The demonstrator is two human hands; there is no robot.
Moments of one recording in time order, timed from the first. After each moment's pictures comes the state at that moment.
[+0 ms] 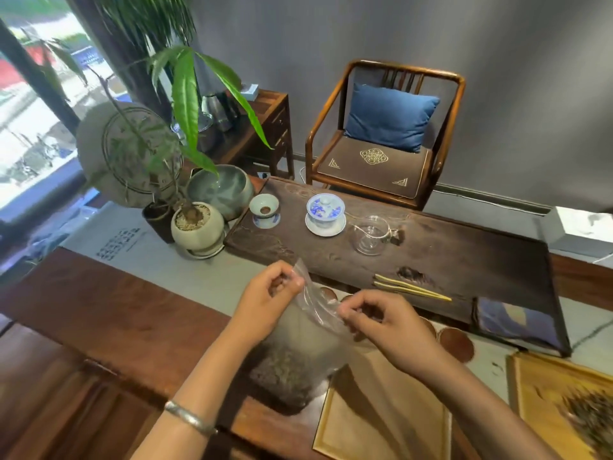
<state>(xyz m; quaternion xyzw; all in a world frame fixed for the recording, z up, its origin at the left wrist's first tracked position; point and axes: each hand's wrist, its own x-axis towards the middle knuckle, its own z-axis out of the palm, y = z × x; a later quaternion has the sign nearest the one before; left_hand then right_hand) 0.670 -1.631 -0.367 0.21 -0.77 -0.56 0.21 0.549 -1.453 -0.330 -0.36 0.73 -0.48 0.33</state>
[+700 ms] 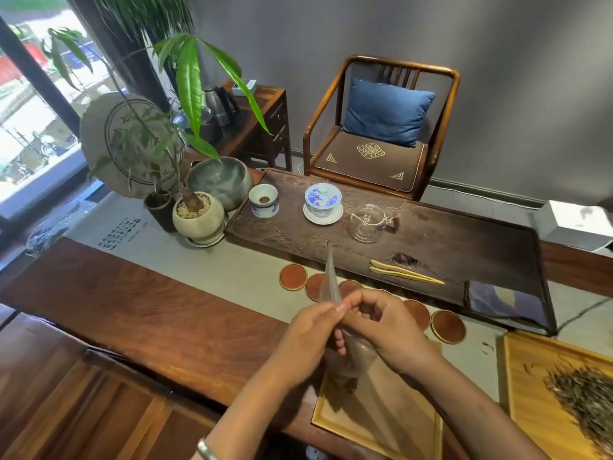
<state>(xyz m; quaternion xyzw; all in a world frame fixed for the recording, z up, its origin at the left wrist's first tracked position) 0.686 -1.537 -0.361 0.22 -0.63 -0.74 0.07 0.582 -1.428 -0.329 -0.28 0.61 -0.60 0.43</state>
